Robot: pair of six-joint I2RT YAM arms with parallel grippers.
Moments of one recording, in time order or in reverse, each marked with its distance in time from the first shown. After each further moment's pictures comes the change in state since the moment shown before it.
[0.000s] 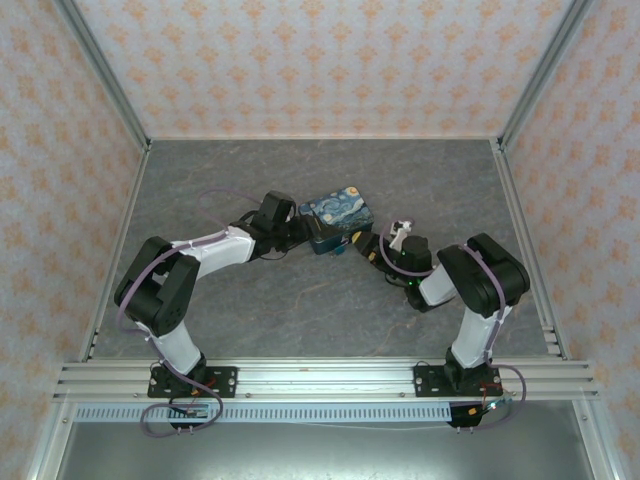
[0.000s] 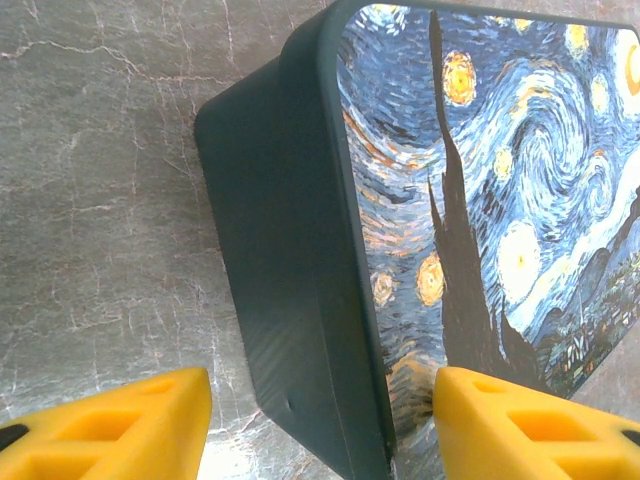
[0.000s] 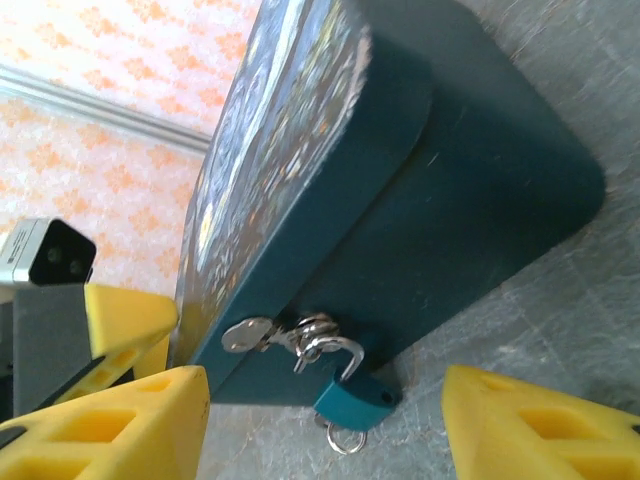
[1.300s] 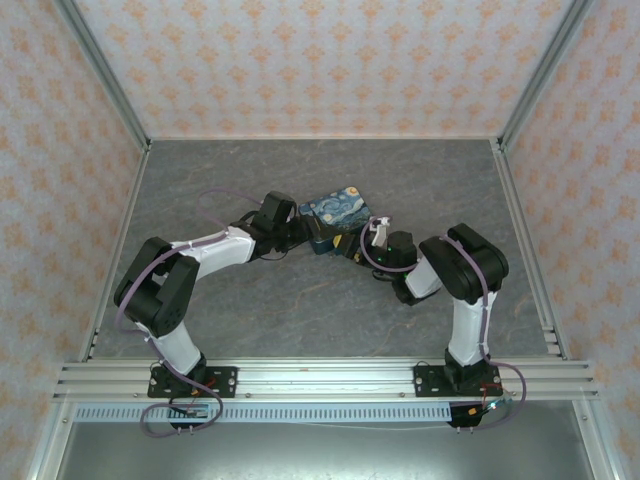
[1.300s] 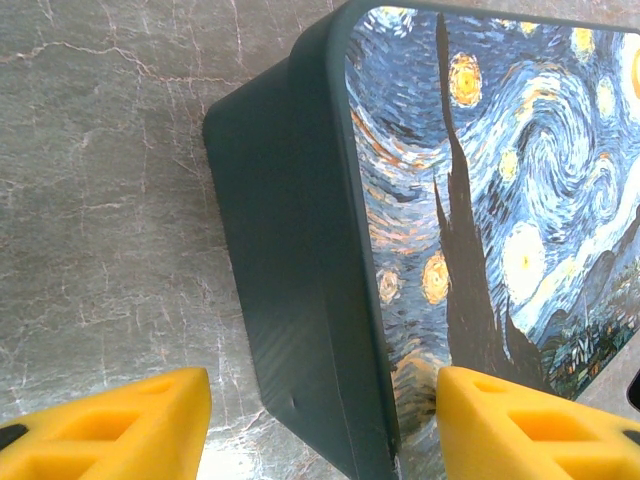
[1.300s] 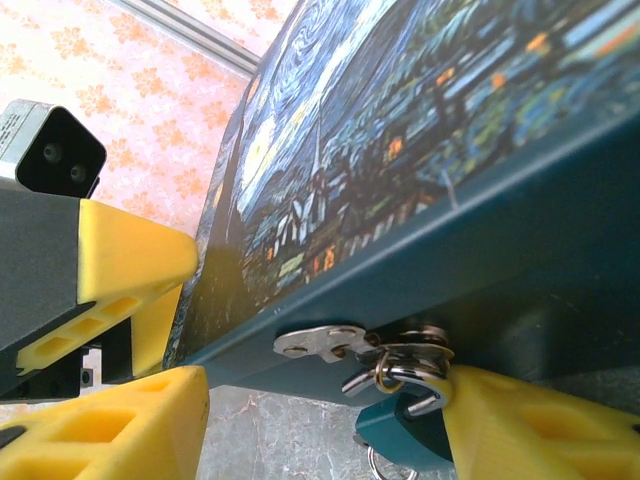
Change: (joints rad) left arm -0.002 -0.005 0.001 -0.013 -0.019 -0.004; right arm 0.067 0.140 0.122 0.043 -0.096 -0.128
